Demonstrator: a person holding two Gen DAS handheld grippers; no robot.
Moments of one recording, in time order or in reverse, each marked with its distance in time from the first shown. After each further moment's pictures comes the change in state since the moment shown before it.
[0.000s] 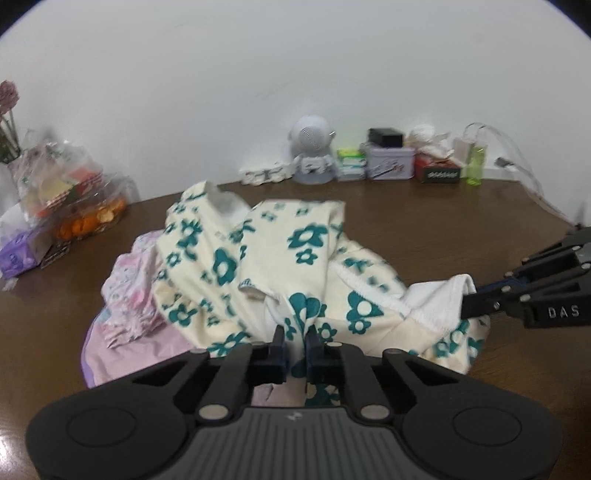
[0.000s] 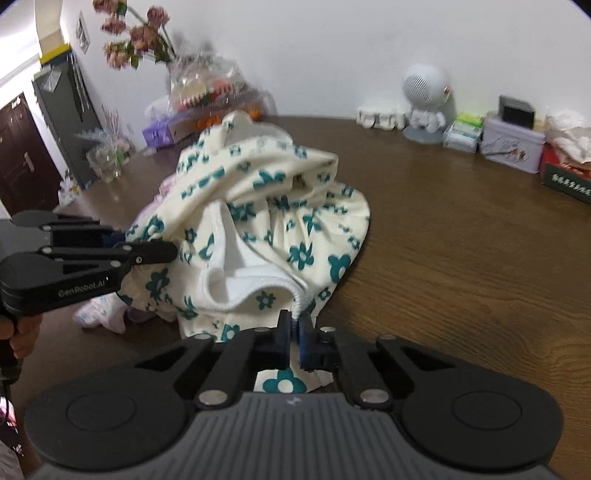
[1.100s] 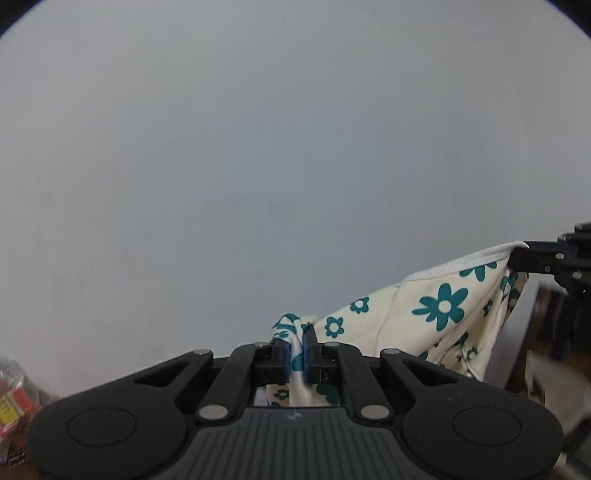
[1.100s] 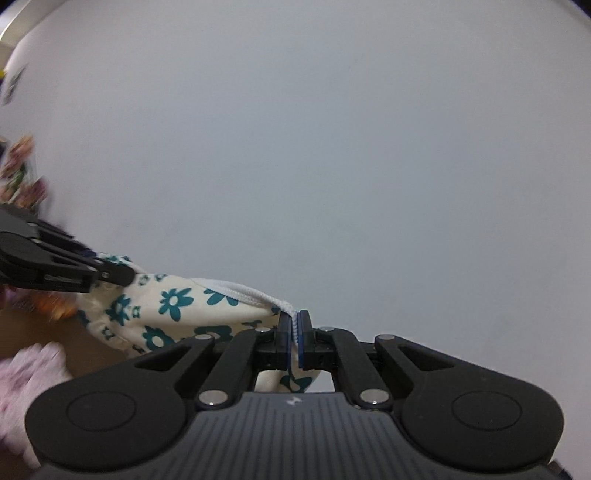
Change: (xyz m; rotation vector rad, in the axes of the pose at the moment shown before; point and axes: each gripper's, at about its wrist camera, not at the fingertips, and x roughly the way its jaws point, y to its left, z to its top) left arm -0.119 -0.113 0.242 0.128 -0.403 -0.225; right arm -0.314 -0.007 0.131 -0.233 -0.506 -0.637
